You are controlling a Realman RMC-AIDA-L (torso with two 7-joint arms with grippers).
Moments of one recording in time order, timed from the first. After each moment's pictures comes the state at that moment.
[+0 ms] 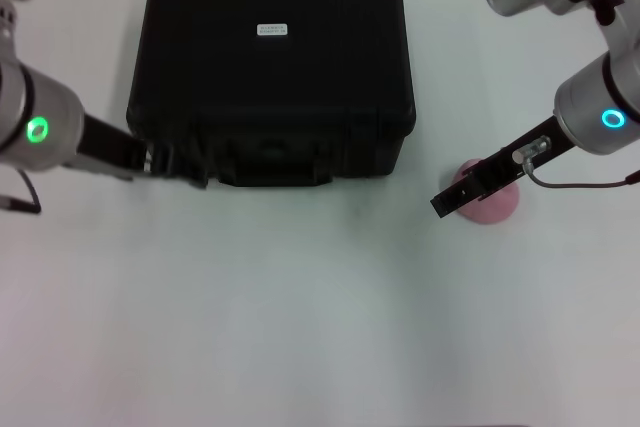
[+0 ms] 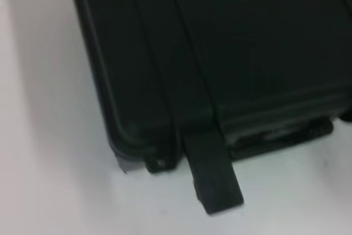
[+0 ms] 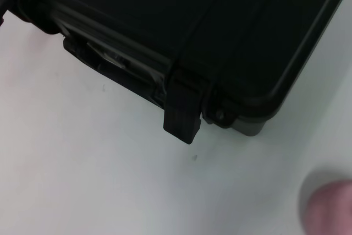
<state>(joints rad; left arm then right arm) -0.38 -2.05 1.57 1.76 -0.49 -1.56 -0.13 0.58 2.06 -1.49 -1.34 0.61 1.54 -0.25</state>
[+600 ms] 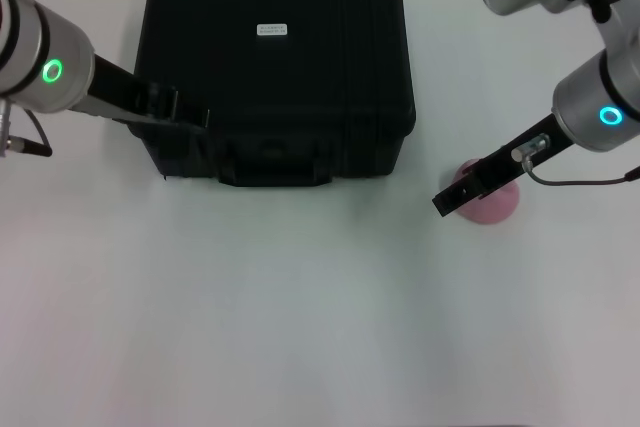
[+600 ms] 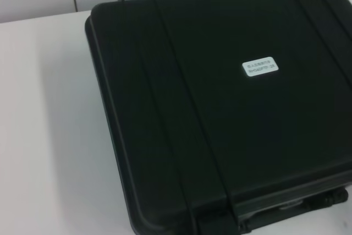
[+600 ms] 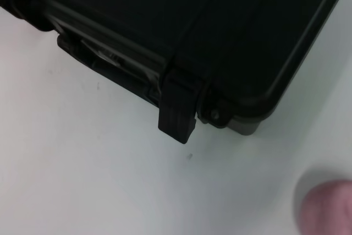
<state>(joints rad) -0.48 -2.05 1.55 1.74 -0.40 -1.54 -0.15 0.60 2.06 -1.49 -1.32 0.59 1.54 -0.25</state>
